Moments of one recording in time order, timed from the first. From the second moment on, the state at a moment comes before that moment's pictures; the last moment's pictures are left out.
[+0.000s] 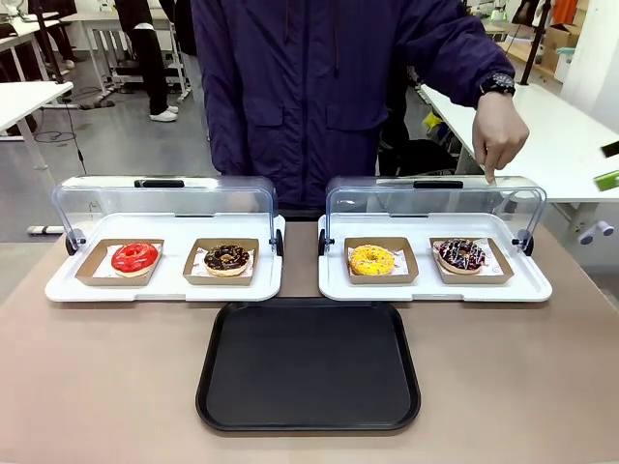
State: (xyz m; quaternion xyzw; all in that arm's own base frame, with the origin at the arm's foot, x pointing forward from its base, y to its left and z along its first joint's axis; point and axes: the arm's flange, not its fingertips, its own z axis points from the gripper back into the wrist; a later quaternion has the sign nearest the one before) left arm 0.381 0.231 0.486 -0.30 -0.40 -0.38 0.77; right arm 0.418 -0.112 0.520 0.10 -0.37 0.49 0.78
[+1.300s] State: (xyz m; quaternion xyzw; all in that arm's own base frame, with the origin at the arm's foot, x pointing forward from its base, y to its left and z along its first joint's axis) left arm 0.381 0.232 0.486 -0.30 -0.40 -0.38 0.77; right arm 0.440 0.009 0.393 -0.03 -0.15 0.69 0.70
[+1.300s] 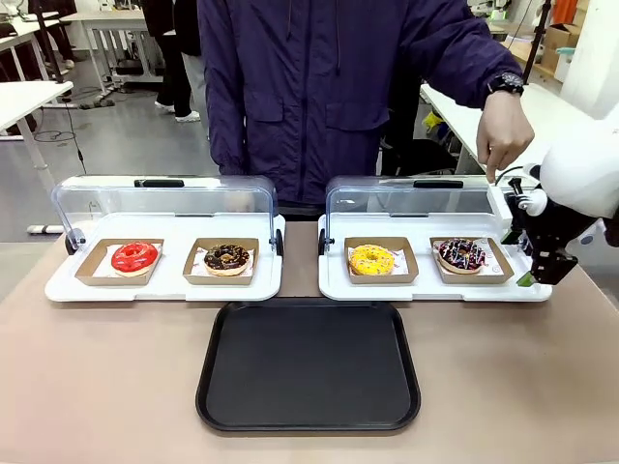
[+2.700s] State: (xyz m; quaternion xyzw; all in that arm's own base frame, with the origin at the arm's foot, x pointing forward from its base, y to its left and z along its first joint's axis) left arm 0.381 0.232 0.487 -0.30 -0.40 -0.38 0.77; right arm 0.481 0.006 0.335 -0.10 -0.19 0.68 0.70
